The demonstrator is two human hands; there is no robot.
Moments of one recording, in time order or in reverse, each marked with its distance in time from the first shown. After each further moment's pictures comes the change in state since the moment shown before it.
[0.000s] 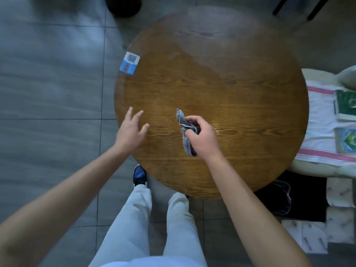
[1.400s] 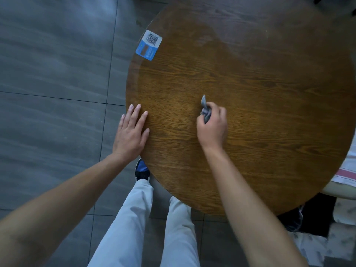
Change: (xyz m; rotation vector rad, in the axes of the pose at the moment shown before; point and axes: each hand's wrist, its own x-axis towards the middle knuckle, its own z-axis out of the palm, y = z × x) left_hand 0.060 -0.134 0.059 0.259 0.227 0.295; right_hand 0.117 0.058 0.088 -0.486 0.352 -0.116
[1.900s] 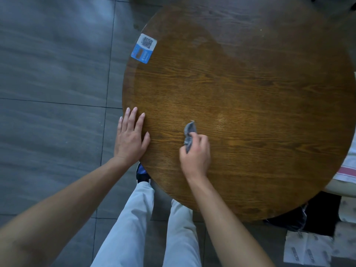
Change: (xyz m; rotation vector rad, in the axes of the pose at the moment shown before) left_hand 0.003 0.016 0.000 0.085 0.029 -0.044; right_hand -0.084 0.015 0.022 -0.085 -0.111 0.036
